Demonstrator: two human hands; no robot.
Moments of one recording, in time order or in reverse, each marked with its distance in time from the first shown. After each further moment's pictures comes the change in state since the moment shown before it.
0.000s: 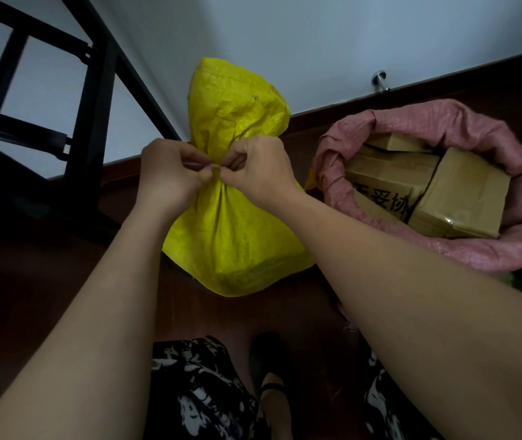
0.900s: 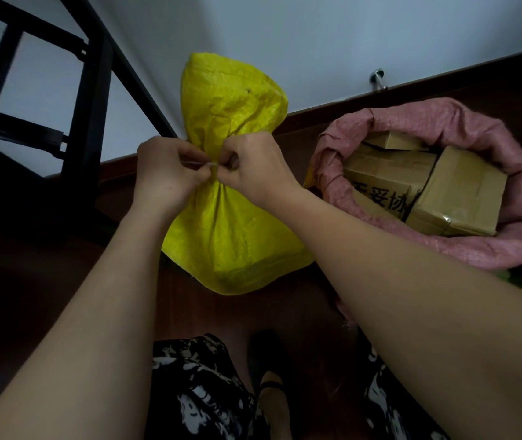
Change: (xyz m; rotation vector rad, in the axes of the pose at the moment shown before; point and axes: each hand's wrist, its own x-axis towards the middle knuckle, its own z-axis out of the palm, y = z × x) left_hand 0.000 -0.001 -0.001 0.012 0.020 0.009; right_hand 0.001 0.000 -0.003 -0.128 0.001 -0.179
